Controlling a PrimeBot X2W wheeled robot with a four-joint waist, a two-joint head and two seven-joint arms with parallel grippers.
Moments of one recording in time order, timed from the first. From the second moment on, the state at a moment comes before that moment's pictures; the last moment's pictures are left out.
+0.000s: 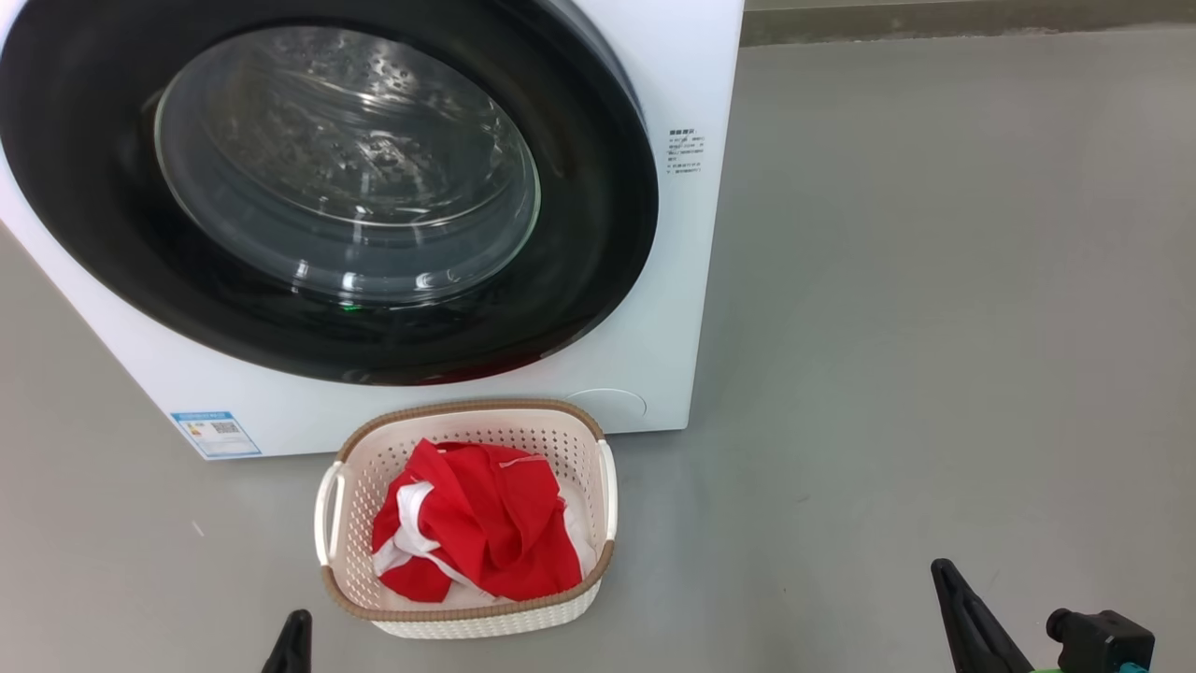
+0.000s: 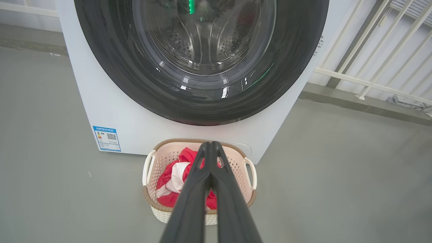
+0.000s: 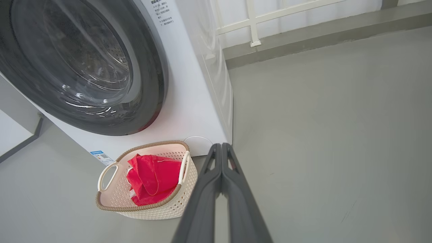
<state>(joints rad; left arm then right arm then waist) 0.13 0.07 0.03 0.21 -0.34 -0.12 -0.23 0.10 -0.09 0.04 0.34 0.48 0.13 -0.24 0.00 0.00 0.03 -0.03</state>
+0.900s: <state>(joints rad) 0.10 0.07 0.04 0.23 -0.60 -0.12 -0.16 0.08 -0.09 0.01 0.33 0.72 0.13 -0.17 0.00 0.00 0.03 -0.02</state>
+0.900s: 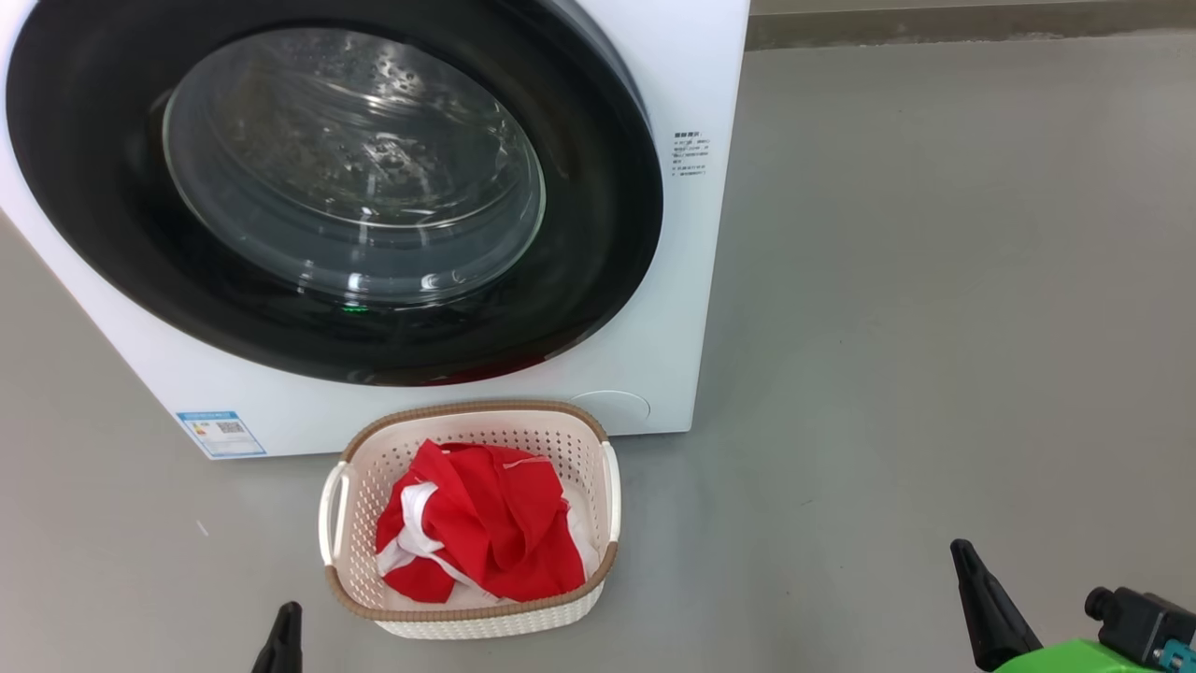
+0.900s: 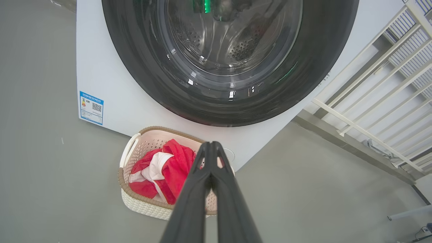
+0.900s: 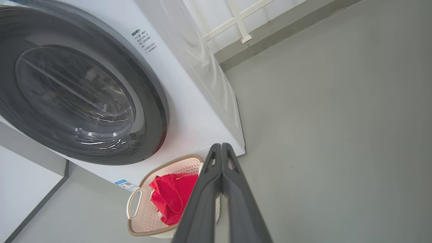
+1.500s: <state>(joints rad) 0.08 0.06 0.05 0.23 -0.79 -0.12 -0.11 0.06 -0.08 -0.01 0.32 0.89 0.13 -0.12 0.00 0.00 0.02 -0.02</state>
